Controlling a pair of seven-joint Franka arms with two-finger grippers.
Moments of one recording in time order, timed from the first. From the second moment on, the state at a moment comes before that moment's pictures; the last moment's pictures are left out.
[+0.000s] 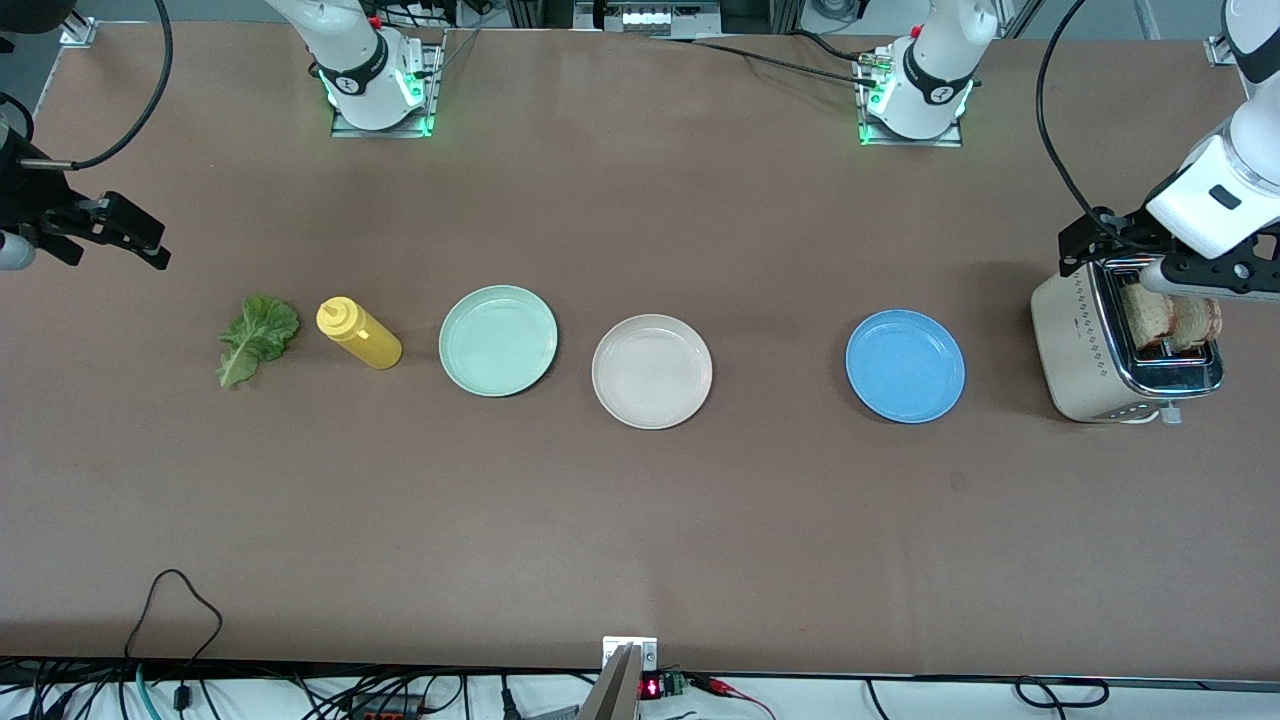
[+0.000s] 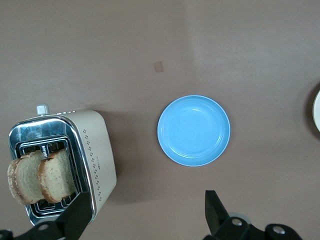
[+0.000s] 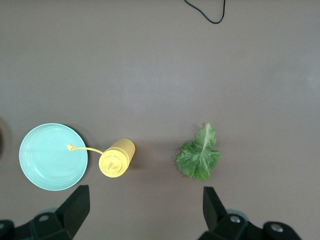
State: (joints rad) left arm -0.08 -0.01 0.04 -1.71 0.05 1.69 0.06; right arm -0.05 -0.05 0.04 -1.71 -0.02 1.74 0.02
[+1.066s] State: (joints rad) left arm -0.07 0.00 0.04 -1.71 0.05 1.67 0.06; right arm -0.05 -0.05 0.04 -1.71 -0.02 1.74 0.02
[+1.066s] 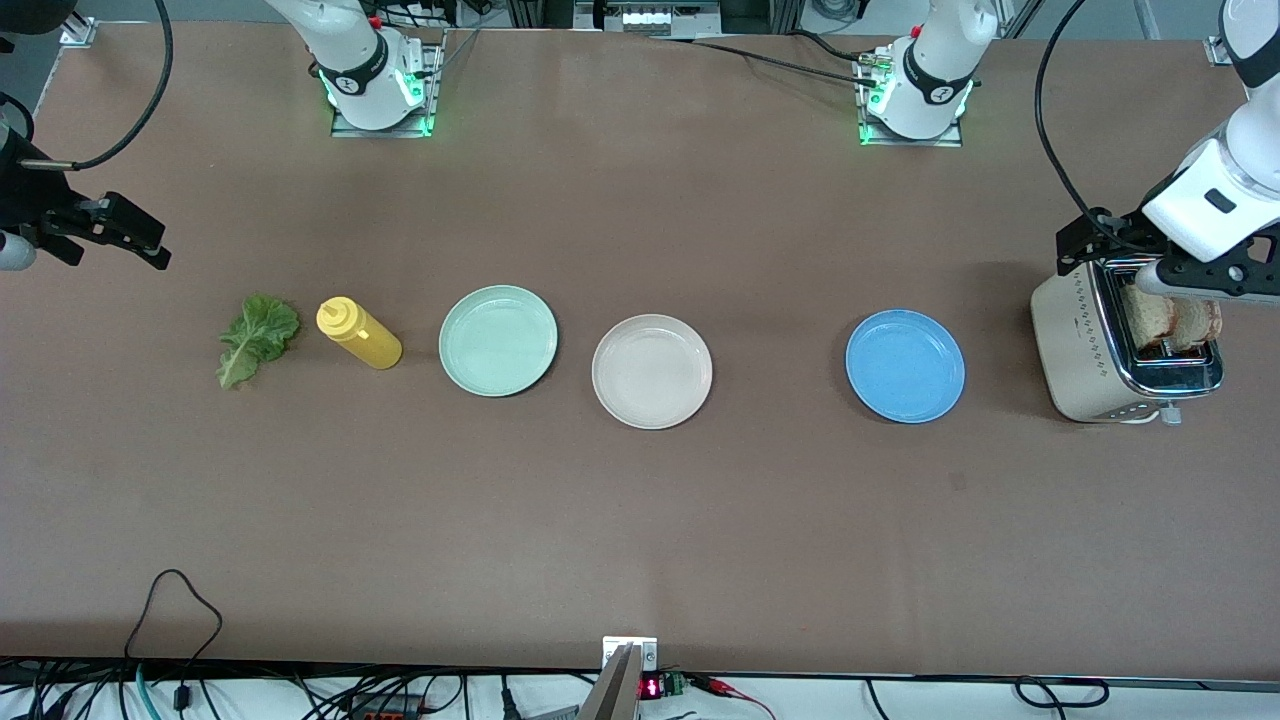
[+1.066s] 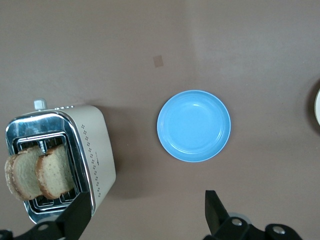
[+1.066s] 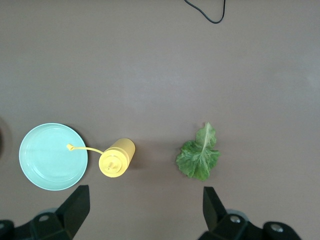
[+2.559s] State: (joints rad) left arm 0.27 0.26 0.06 -1.71 0.05 1.74 0.37; right arm -0.05 -0.04 0.04 -1.71 -0.02 1.74 0.02
